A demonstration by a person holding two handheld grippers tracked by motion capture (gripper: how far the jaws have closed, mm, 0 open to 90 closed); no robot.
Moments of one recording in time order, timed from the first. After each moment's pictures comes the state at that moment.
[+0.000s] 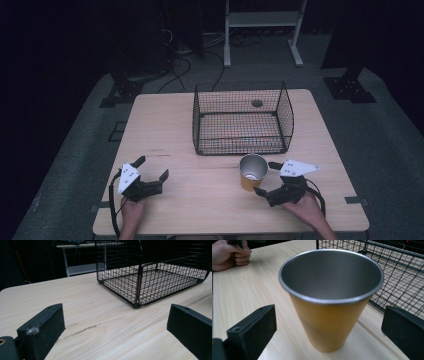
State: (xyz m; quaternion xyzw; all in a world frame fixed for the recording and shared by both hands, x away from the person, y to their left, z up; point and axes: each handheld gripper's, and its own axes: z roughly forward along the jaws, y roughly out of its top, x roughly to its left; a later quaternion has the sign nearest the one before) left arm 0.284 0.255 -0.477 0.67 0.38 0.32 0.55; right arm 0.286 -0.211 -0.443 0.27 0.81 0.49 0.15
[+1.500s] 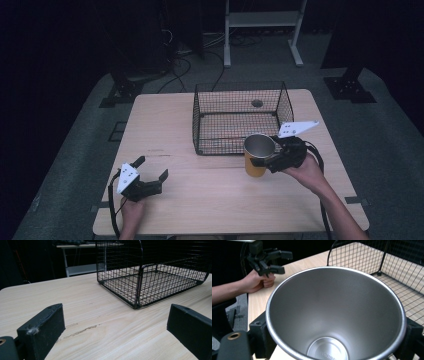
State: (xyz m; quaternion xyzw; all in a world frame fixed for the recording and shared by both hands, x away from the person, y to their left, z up) left arm 0.285 0.257 -0.477 0.67 0.38 0.32 0.55; right arm 0.345 -0.205 -0.358 0.23 0.83 0.50 0.05
